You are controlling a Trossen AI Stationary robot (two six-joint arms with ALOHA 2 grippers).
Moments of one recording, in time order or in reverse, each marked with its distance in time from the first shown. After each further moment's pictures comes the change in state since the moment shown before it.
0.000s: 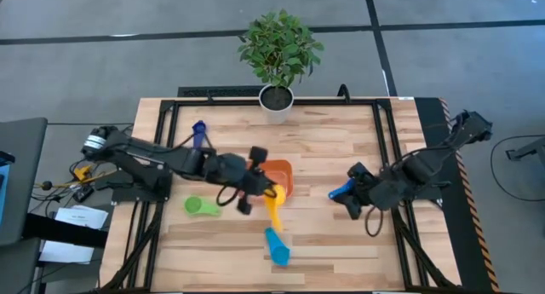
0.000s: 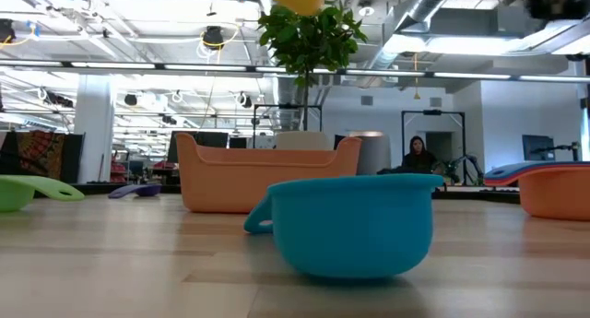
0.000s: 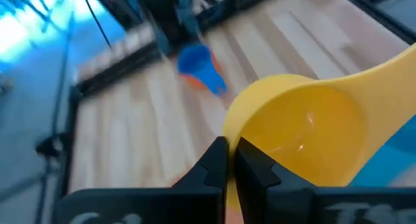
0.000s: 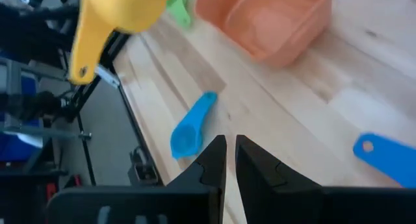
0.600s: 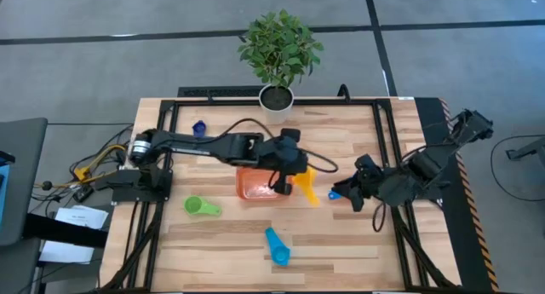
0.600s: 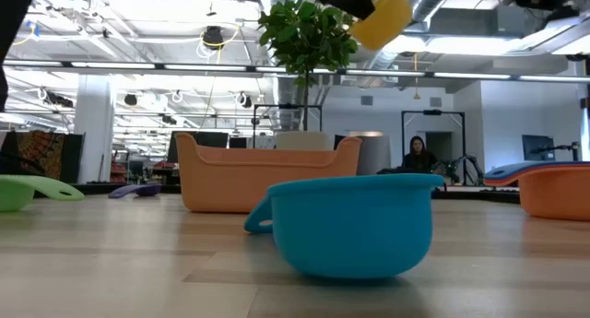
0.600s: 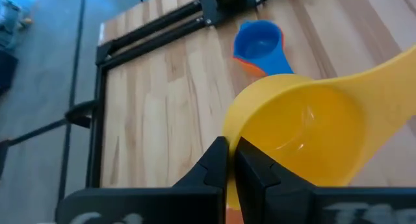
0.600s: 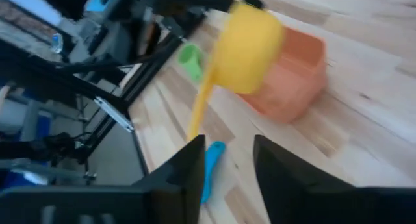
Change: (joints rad) left arm 0.131 0.425 0.607 -0.351 -0.058 -0.039; right arm -0.019 -0.050 0.000 0.070 0.171 -0.083
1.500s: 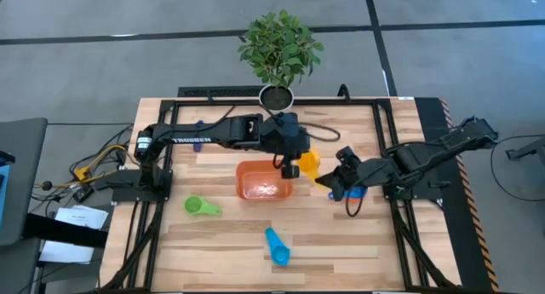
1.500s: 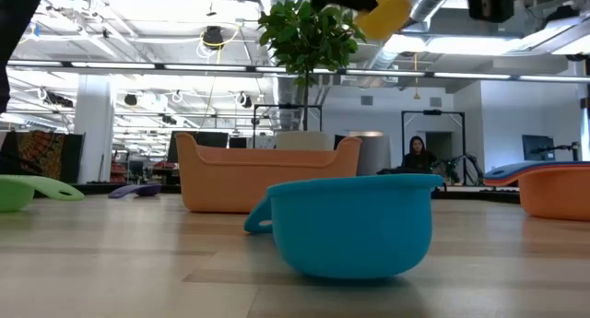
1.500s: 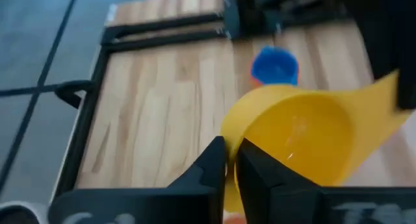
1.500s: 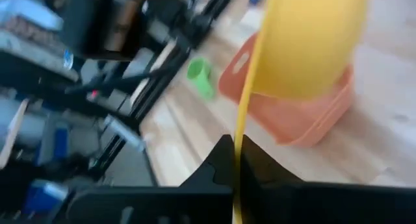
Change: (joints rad) left arm 0.092 0.015 0.112 -0.037 0.110 -0.228; right arm -0.228 0.083 0.000 0.191 -0.187 -0.100
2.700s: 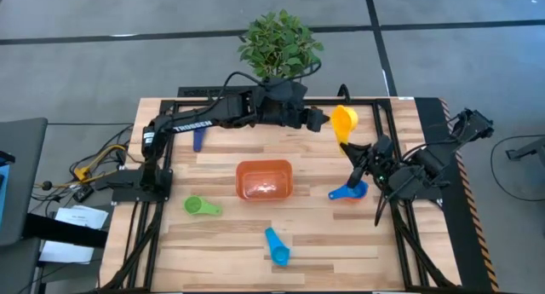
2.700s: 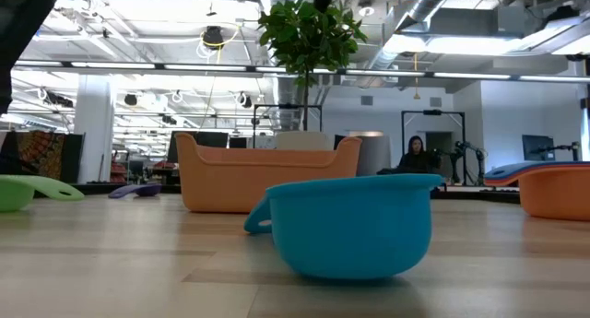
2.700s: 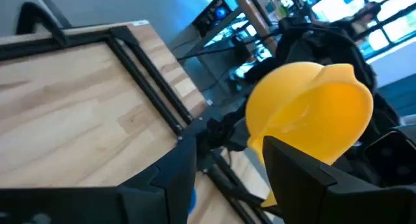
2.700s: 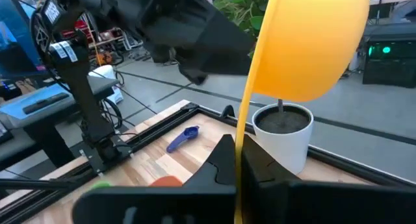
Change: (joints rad) left arm 0.121 0.058 0.171 0.208 0.089 -0.998; right arm 0.251 -0.114 0.000 0.018 0.866 -0.454
